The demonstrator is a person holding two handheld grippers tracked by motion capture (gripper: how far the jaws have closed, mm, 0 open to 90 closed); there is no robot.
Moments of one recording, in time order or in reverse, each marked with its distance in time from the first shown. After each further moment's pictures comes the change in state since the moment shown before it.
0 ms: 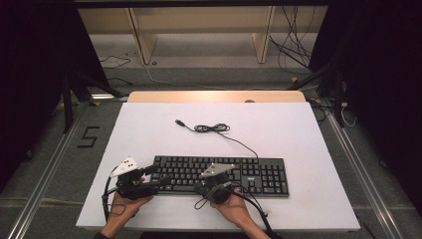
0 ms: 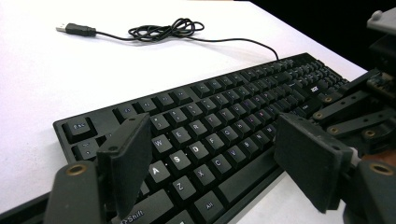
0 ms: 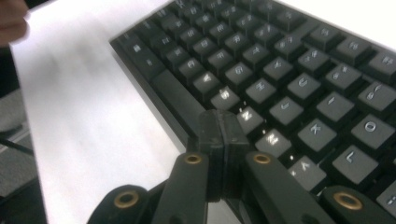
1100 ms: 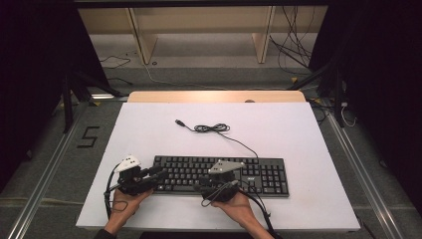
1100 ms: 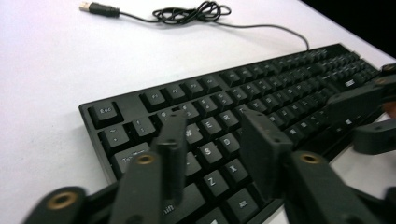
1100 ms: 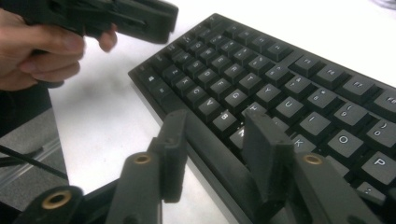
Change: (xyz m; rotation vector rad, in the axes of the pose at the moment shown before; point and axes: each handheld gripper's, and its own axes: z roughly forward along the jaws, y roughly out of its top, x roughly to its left) left arm 0.013 -0.003 0.012 0.057 0.073 -0.029; right arm -0.005 0.003 -0.020 -0.095 0.047 0.041
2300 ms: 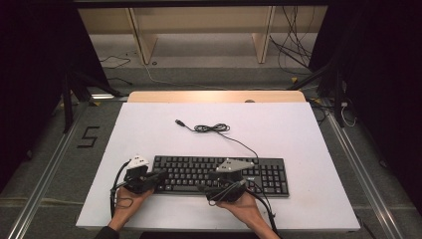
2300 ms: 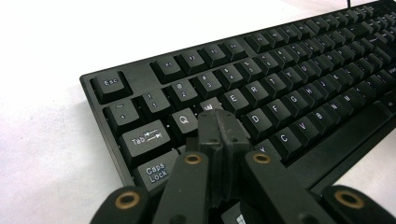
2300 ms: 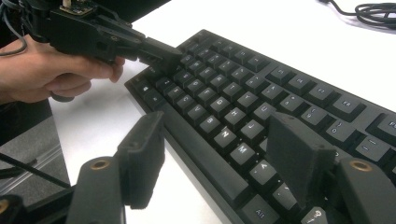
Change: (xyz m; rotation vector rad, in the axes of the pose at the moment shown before) left arm 0.003 -0.003 0.018 0.129 0.063 0.027; right arm -0.004 0.001 -0.020 -0.046 -0.025 0.011
